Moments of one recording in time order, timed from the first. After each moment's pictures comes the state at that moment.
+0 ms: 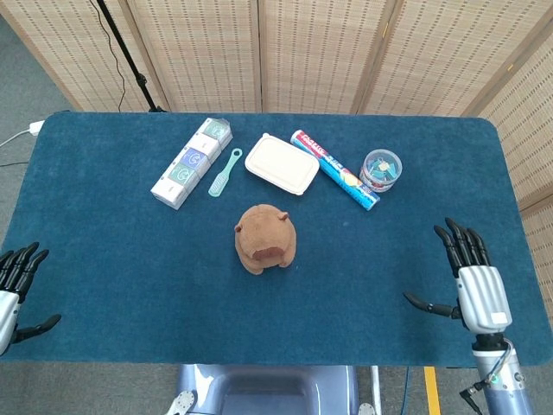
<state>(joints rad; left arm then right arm) -0.05 -1.05 0.03 -1.62 1.66 1.58 -0.11 0.15 -1.12 0.18 -1.94 -1.50 1.44 -0.13</state>
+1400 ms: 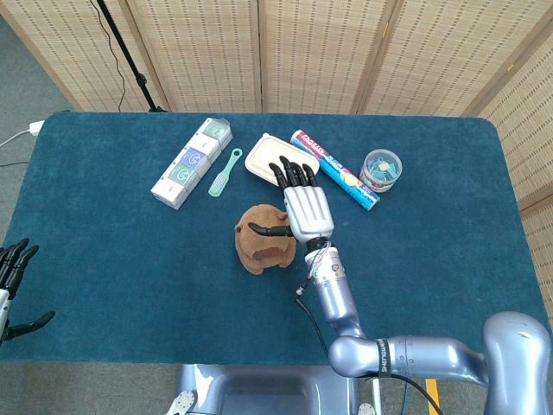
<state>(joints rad) -0.05 -1.03 0.02 -1.61 1.63 1.58 -0.17 0.99 -1.70 0.50 -1.72 -0.64 1.30 -0.74</state>
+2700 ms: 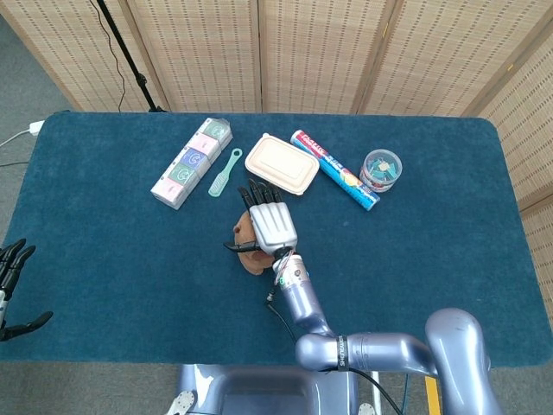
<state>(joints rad) -0.04 -1.03 0.02 -1.60 1.64 1.59 -0.21 1.12 -1.89 0.43 -1.44 -0.62 1.20 -0.72</state>
